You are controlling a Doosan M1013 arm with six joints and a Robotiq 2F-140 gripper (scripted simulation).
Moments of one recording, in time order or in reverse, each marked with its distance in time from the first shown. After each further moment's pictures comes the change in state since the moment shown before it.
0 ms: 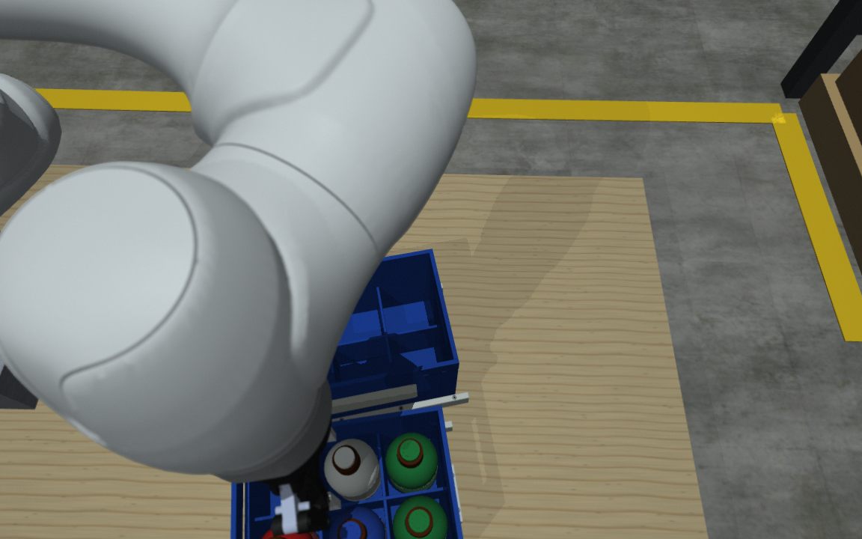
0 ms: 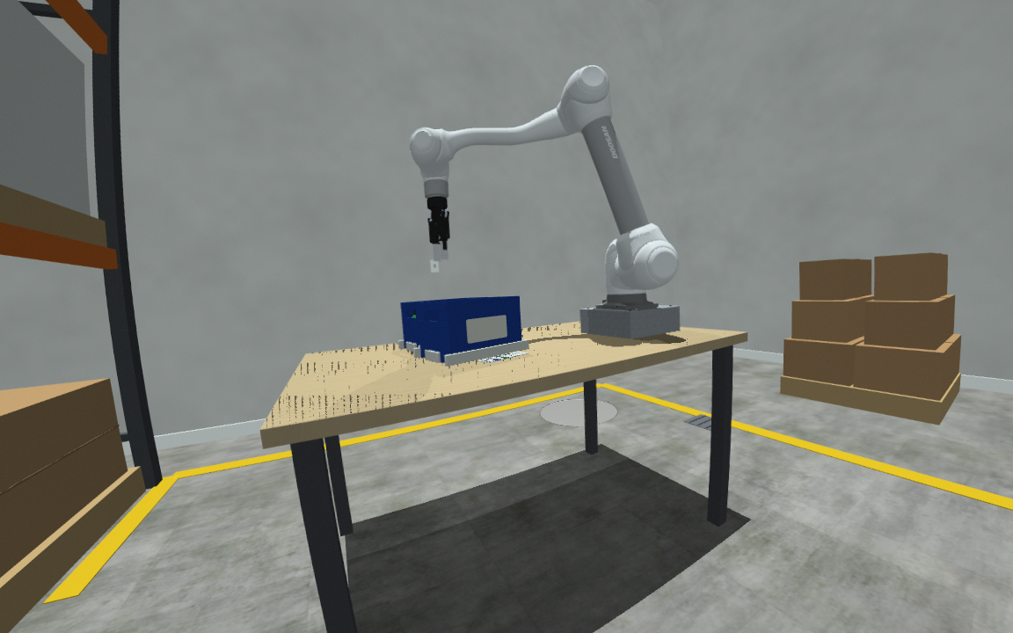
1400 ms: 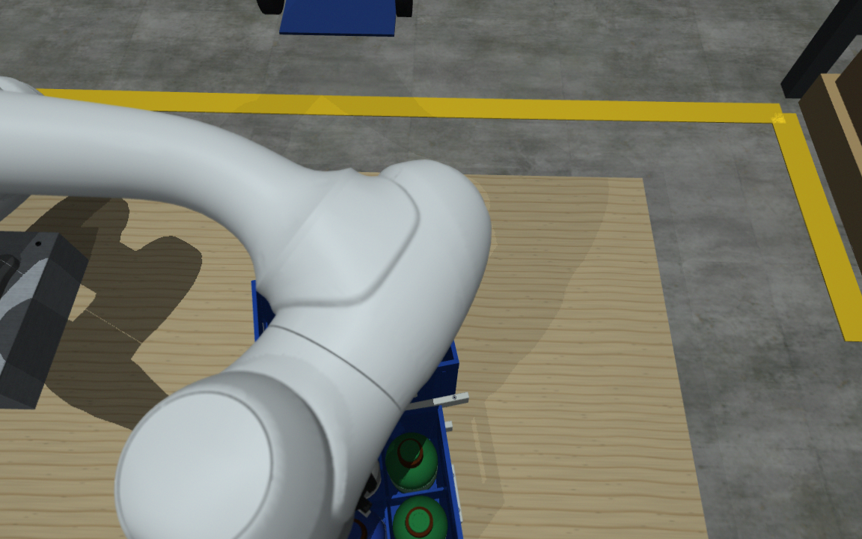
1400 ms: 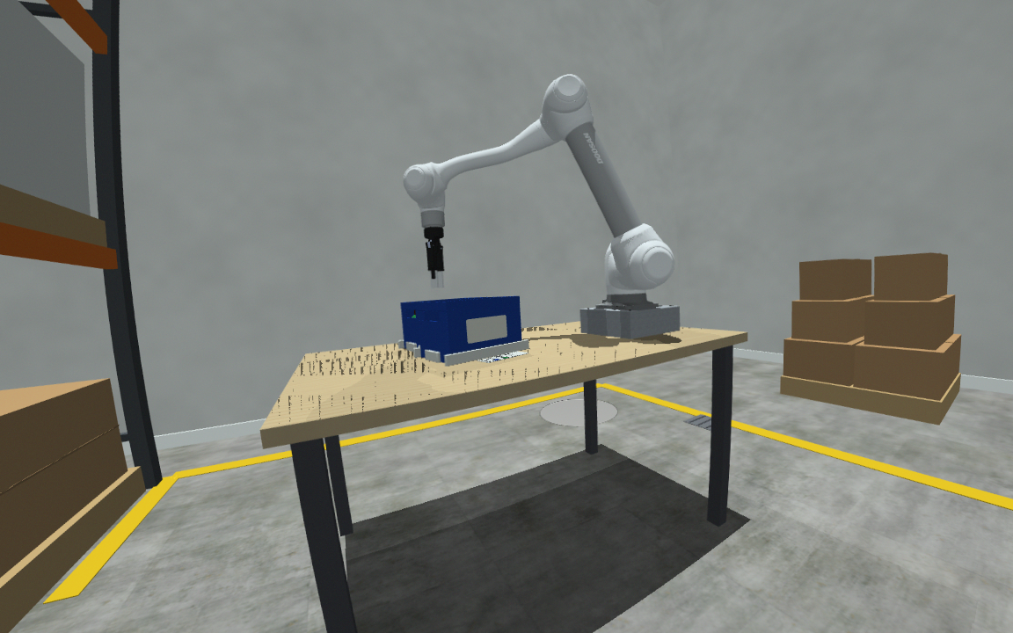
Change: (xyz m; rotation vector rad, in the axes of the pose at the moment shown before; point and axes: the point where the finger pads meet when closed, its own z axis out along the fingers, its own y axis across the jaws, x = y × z) arm -0.002 0.049 0.102 0.000 0.000 0.785
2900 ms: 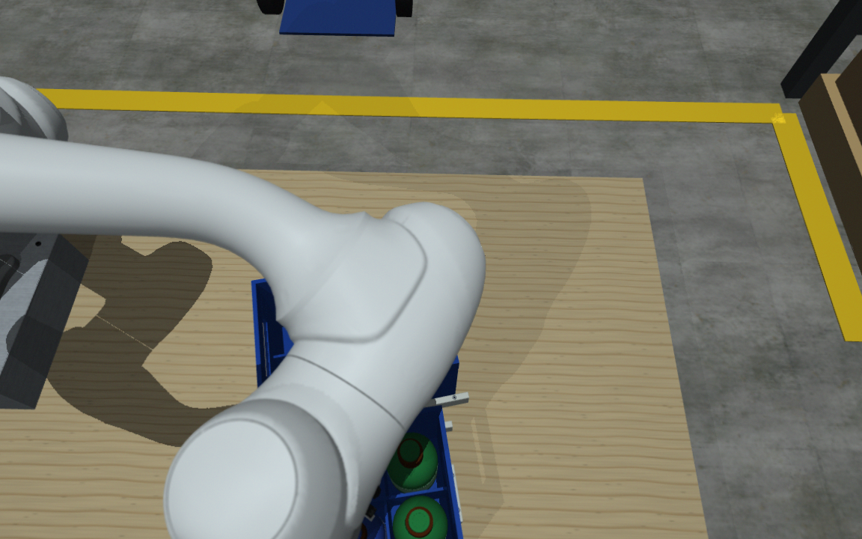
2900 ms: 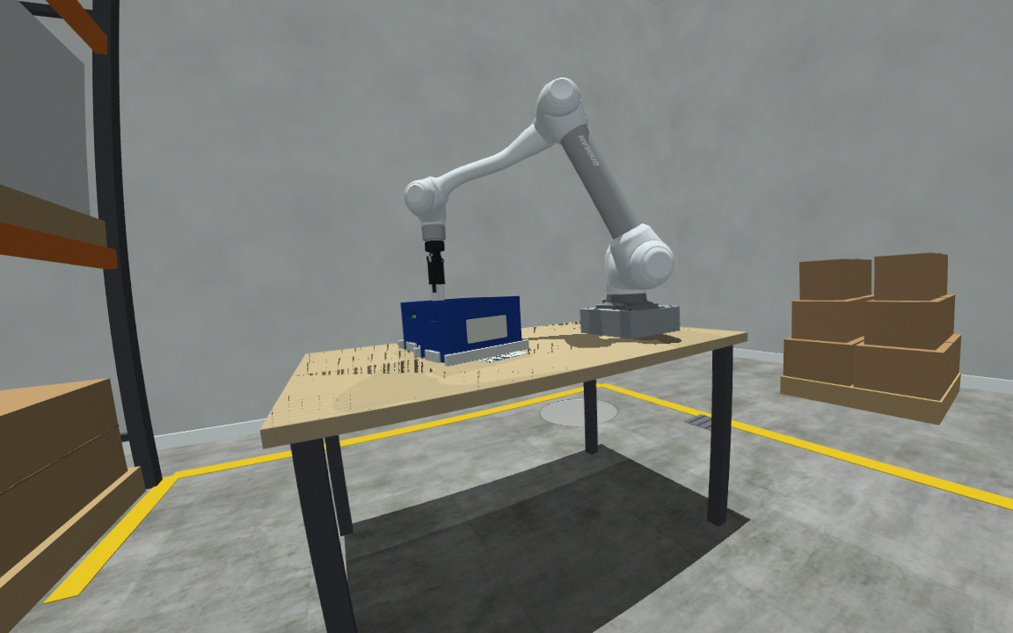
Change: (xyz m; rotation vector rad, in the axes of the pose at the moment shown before) arm 0.000 0.000 0.052 0.000 0.000 0.000
